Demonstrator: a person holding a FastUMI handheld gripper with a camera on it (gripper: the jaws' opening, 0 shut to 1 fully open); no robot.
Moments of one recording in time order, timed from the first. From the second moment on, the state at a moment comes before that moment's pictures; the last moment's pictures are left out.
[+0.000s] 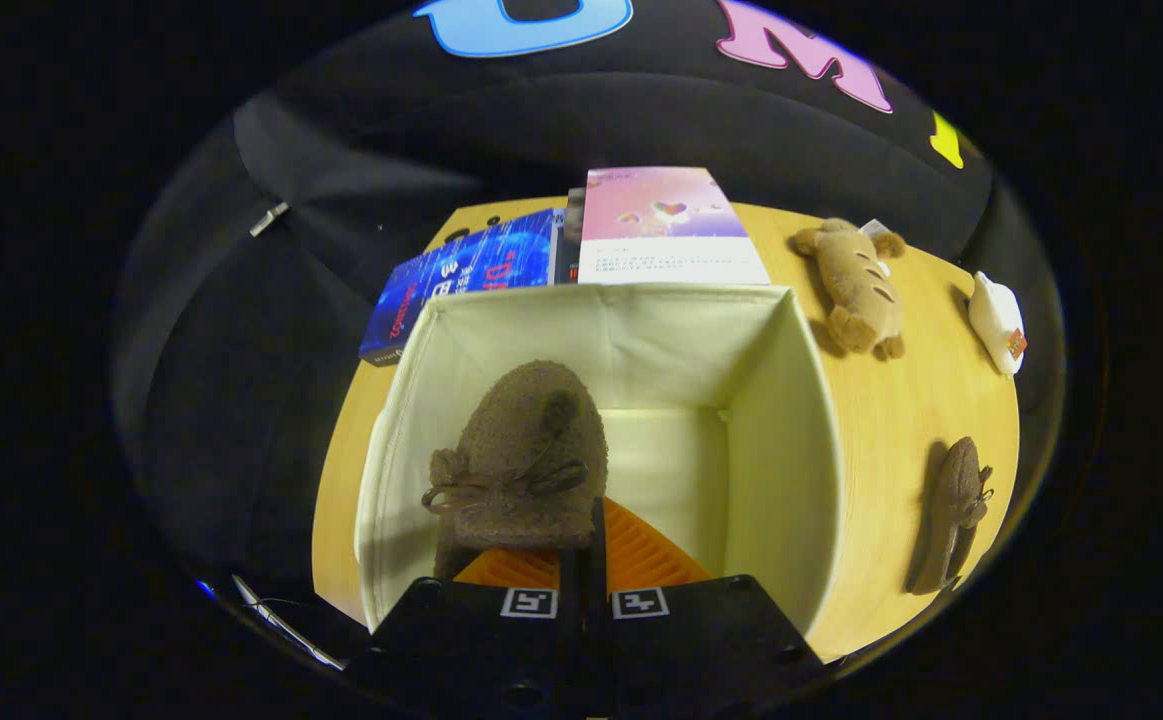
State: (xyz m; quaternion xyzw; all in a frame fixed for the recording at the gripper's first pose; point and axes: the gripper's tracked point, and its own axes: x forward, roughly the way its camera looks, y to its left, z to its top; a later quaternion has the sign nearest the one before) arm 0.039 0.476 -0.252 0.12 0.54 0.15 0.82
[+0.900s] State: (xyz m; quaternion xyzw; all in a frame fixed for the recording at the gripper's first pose) arm 0.008 0.513 -0.297 0.10 0.60 0.20 0.77
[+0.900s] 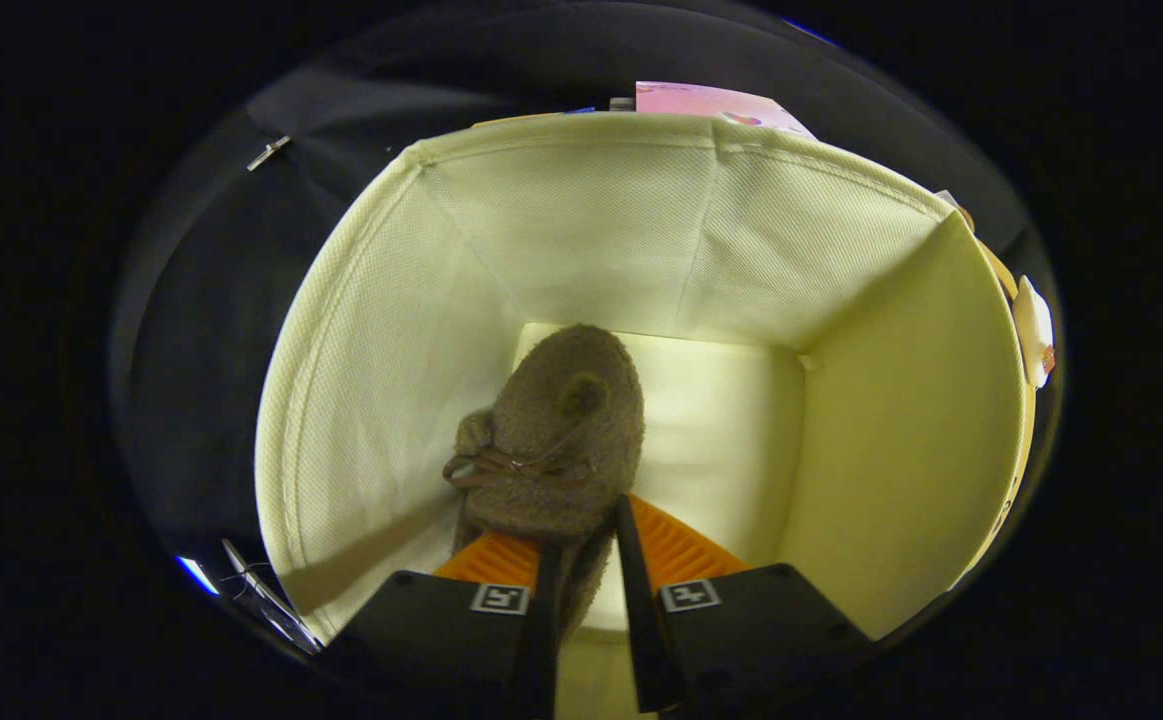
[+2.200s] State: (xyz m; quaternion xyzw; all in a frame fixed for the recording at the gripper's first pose) arm 0.002 0.294 -0.173 0.12 0.35 0.31 0.88
